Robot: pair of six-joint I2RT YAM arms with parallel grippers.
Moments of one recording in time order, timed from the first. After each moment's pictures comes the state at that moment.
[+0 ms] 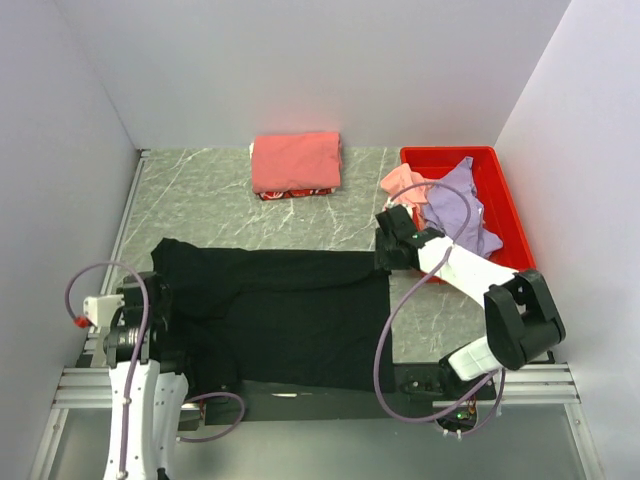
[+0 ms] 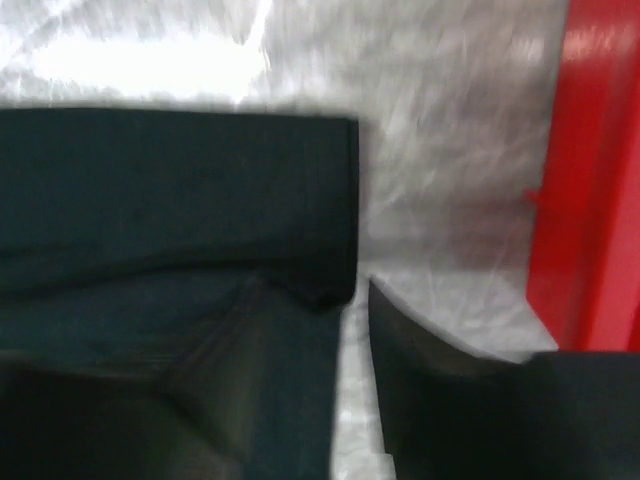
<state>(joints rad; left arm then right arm) 0.15 0.44 0.54 -0.91 -0.43 -1.37 0.46 1.47 0.91 -0.47 0.22 0.43</state>
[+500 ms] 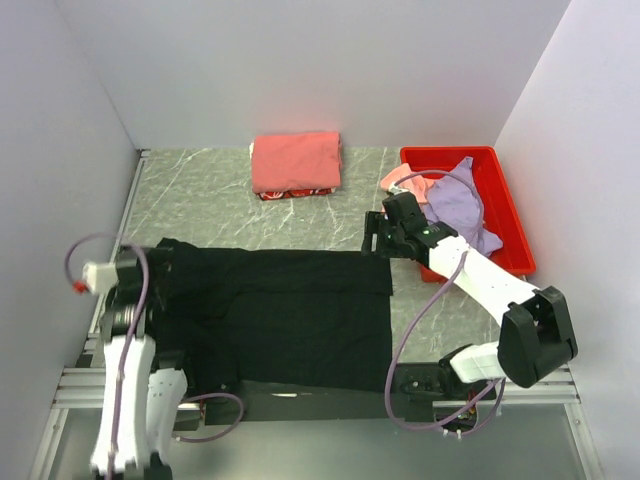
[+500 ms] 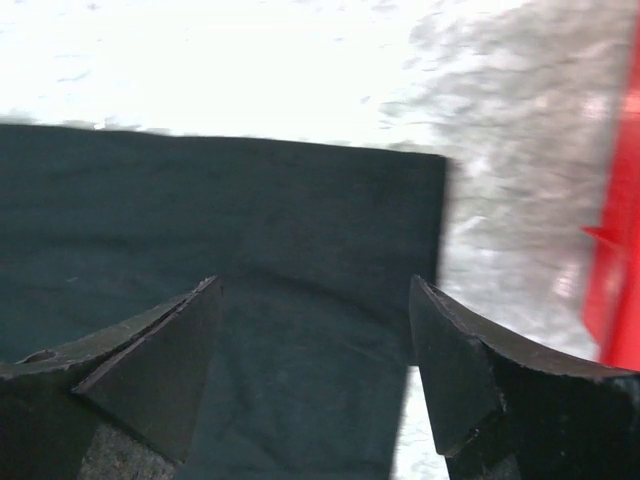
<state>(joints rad) 0.15 0.52 0.63 -0.75 -0.36 -1.28 0.47 1.36 0.96 -0.49 0.11 0.47</state>
